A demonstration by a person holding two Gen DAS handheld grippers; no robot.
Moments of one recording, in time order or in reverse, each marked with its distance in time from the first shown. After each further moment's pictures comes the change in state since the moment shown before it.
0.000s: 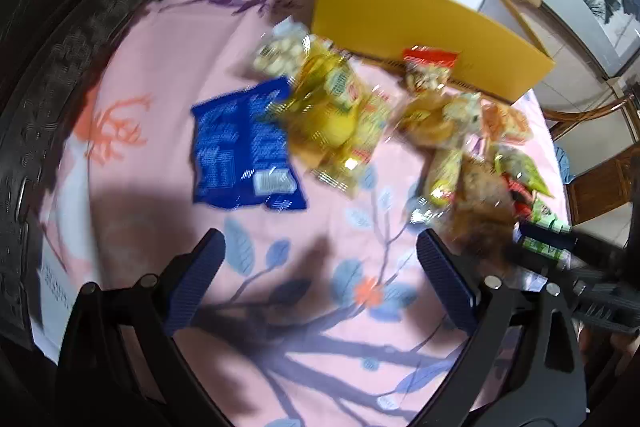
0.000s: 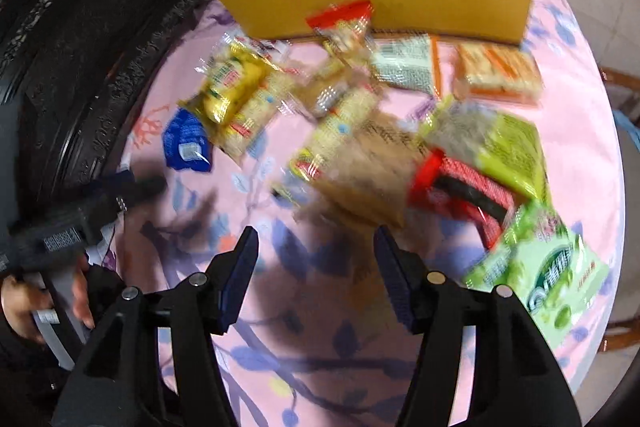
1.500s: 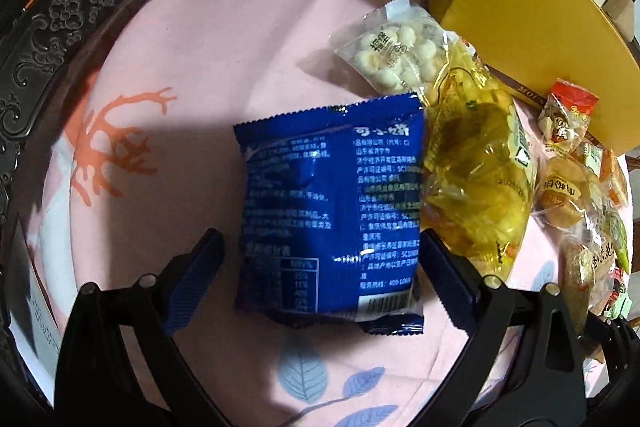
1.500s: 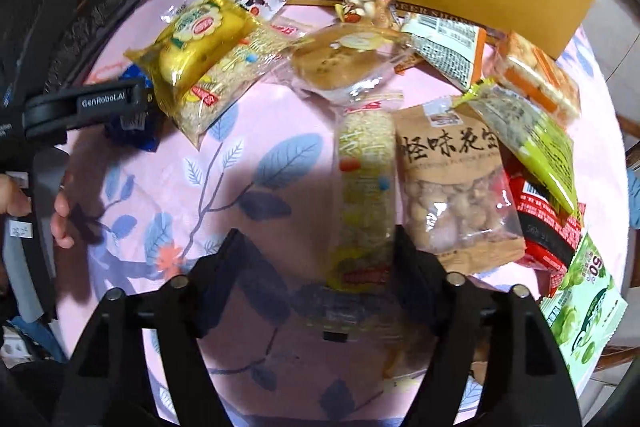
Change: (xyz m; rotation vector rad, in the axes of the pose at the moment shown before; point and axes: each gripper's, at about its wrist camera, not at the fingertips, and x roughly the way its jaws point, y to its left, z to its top) left arm 0.096 0.055 0.052 -0.116 0.024 0.162; right arm 0.065 0.017 -0.005 -0.120 0.053 -0.207
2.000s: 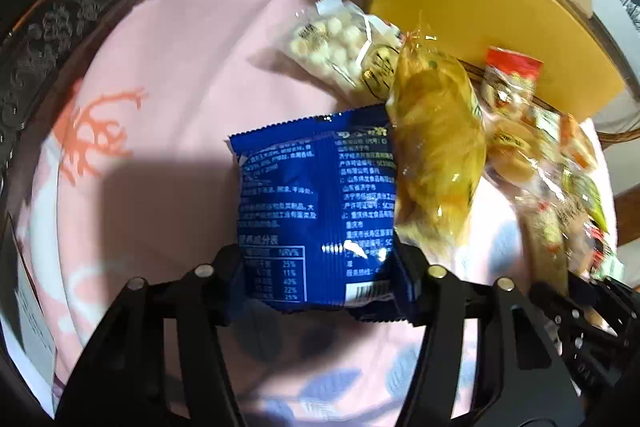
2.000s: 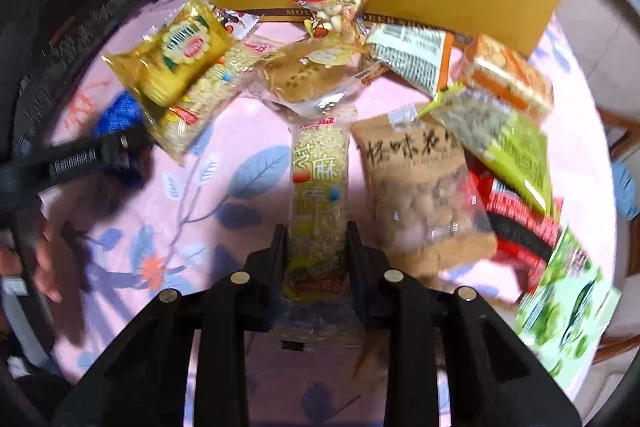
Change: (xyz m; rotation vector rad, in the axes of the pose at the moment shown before) left arm -0.029 -0.021 -0.035 0.069 -0.033 -0.098; right arm -0.015 -0.025 -0.010 0.065 -0.051 -0.001
